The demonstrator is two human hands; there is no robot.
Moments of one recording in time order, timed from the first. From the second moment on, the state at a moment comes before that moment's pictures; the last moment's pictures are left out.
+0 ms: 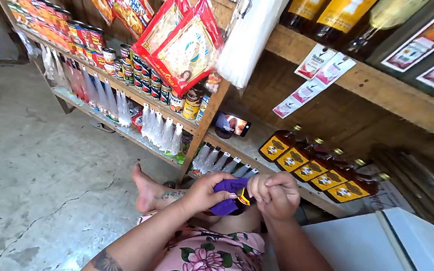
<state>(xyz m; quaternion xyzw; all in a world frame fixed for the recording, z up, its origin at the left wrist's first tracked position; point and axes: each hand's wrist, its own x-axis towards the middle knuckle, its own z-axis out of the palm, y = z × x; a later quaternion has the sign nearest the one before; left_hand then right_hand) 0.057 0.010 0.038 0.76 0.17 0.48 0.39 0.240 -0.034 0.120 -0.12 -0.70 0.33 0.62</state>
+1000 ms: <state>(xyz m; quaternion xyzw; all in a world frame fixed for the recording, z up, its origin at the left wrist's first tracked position) 0.075 -0.025 0.038 0.84 0.25 0.44 0.21 0.247 -0.045 0.113 -0.21 -0.59 0.36 0.69</state>
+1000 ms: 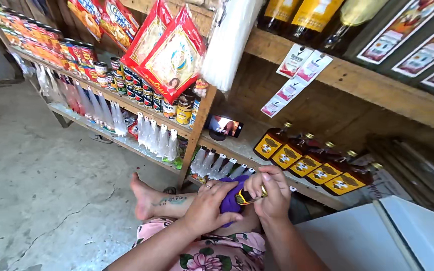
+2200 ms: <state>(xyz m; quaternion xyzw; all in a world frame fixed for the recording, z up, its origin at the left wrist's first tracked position) 0.084 0.023 0.047 0.89 0.09 0.34 0.29 0.263 -0.051 0.088 -0.10 -0.67 0.44 0.59</state>
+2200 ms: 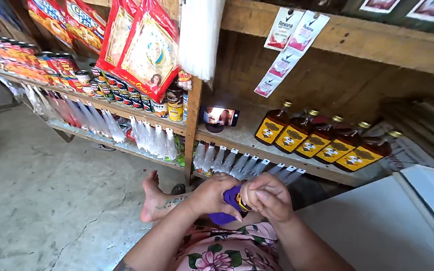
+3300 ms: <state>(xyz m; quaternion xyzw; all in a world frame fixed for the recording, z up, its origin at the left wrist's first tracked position) 0.051 -0.001 0.025 0.85 0.19 0.22 0.44 0.275 -0.046 0.084 -0.06 -0.67 0.42 0.61</state>
